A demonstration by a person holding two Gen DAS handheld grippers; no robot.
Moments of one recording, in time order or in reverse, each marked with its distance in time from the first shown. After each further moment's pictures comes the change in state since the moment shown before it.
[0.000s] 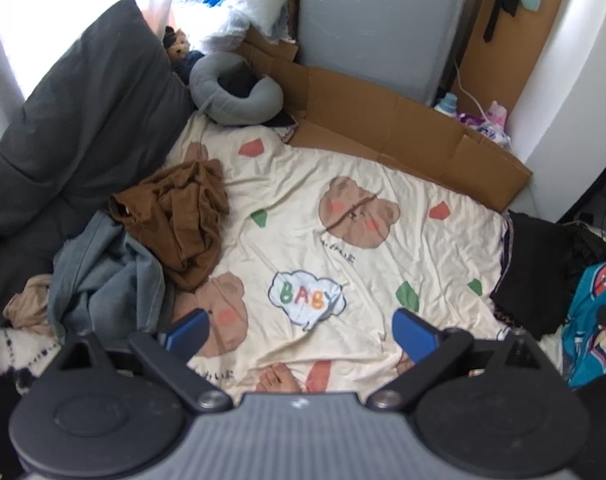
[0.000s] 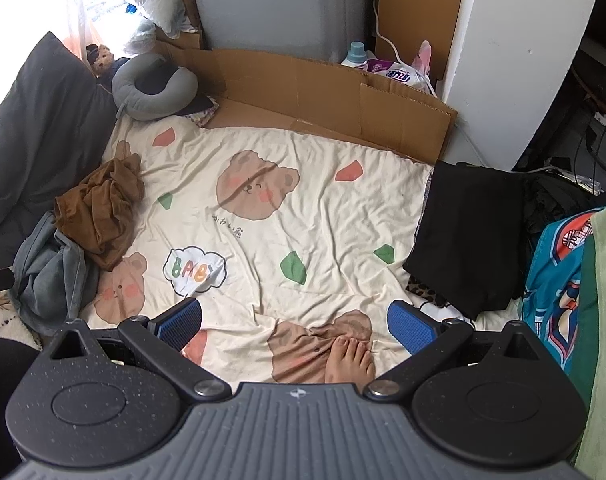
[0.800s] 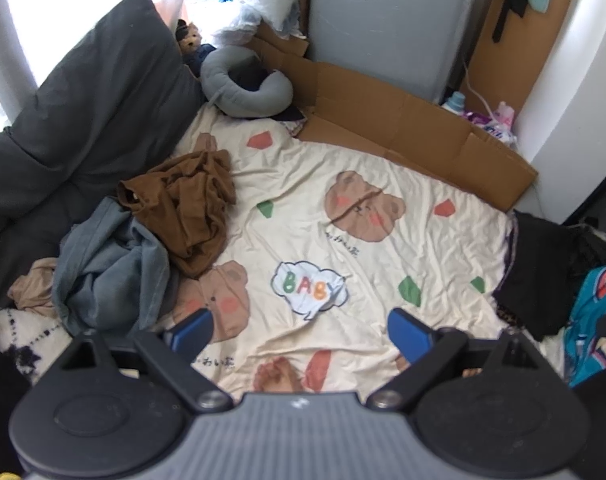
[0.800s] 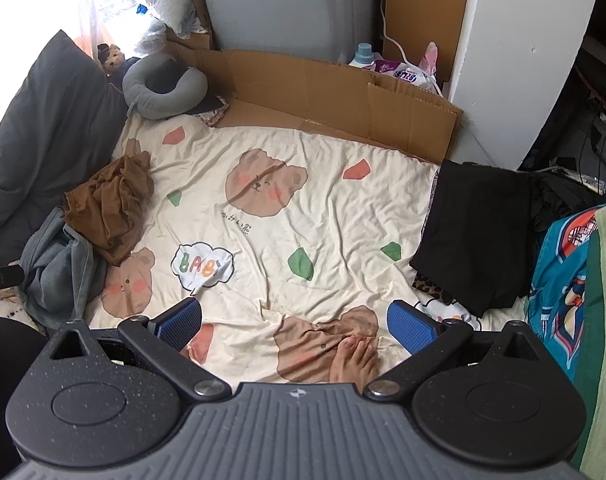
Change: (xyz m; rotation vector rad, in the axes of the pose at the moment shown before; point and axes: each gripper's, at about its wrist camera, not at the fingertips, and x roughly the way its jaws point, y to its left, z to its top) left arm -0.007 -0.008 -0.015 -0.034 0.009 0.033; right arm -0.008 -0.001 -0.021 -0.012 -0.010 0.029
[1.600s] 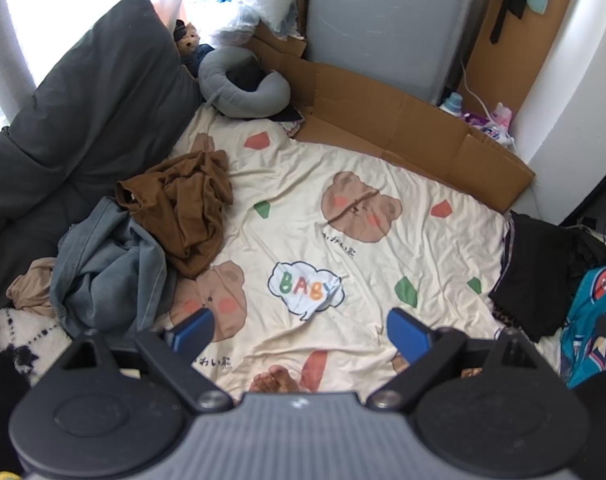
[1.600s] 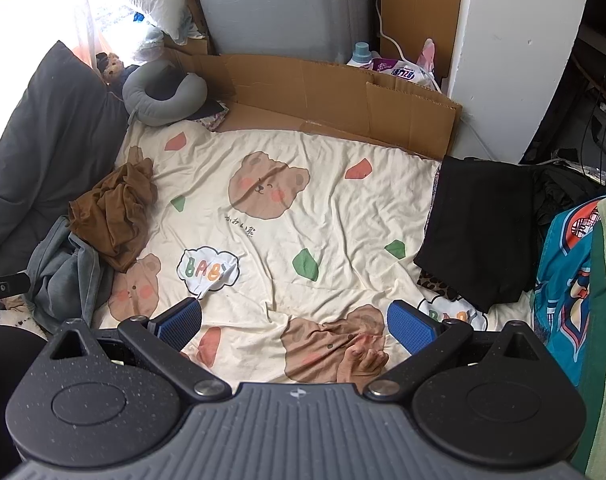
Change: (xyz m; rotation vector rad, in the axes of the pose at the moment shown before) left arm -0.002 -0.004 0.000 -0.003 0.001 -0.005; right arm -0.002 -0.006 0.001 0.036 -0.003 0.022
